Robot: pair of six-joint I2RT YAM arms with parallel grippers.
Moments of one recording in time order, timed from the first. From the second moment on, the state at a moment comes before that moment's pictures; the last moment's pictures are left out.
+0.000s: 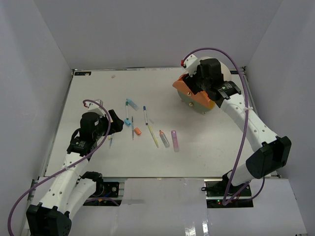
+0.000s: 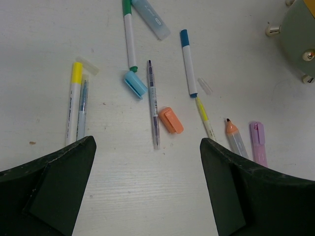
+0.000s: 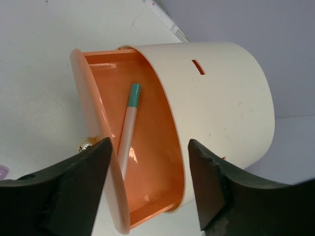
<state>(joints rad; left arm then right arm) -0.22 0.77 0.62 -0.34 0.04 -0.42 0.47 1.49 1.51 -0.51 0.12 -0.49</state>
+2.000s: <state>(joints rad) -0.21 0.78 0.62 -0.35 -0.01 -0.42 0.86 2.25 1.68 -0.25 0.21 0.32</state>
